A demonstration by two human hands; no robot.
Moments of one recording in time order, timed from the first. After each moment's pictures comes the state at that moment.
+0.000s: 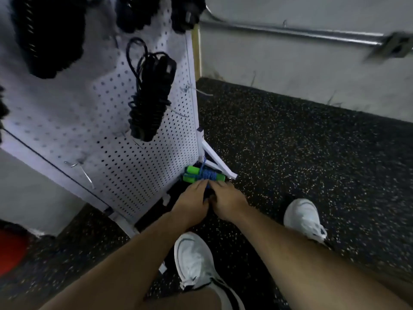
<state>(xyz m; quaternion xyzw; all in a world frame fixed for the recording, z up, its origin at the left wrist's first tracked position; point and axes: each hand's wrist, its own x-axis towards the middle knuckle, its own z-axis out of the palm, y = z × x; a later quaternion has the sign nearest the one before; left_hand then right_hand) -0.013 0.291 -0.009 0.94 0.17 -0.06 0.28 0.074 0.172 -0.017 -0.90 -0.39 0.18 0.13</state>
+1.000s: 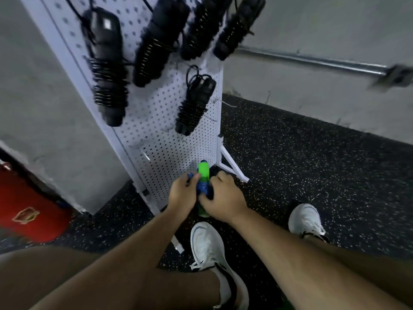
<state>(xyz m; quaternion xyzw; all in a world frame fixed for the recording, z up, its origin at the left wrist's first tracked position) -0.100 0.294 0.075 0.75 0.39 0.18 0.50 -0.026 0.179 0.076 -0.88 -0.40 0.06 0.26</state>
